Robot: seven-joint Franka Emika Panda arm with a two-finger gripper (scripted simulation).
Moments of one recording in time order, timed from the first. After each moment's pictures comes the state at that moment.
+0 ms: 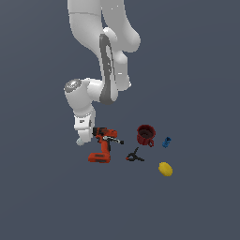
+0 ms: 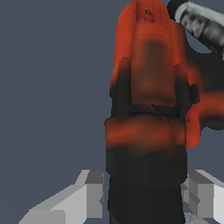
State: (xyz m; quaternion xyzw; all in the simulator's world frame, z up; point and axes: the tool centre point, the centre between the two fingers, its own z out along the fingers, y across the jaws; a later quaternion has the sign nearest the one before) arm -0.064 -0.152 0.046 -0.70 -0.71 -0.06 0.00
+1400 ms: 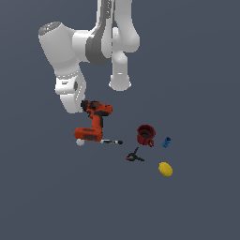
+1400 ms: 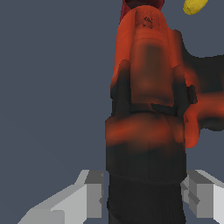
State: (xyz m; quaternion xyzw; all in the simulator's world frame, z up) arm -0.093 -0.172 0.217 -0.70 -0.71 -0.07 0.00
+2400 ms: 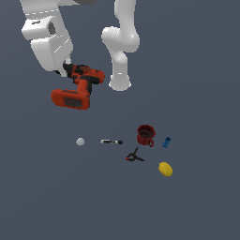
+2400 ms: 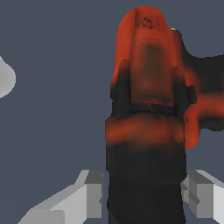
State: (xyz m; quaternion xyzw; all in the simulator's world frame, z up) arm -0.118 -0.194 0.372 -0.70 -0.71 -0.06 0.00
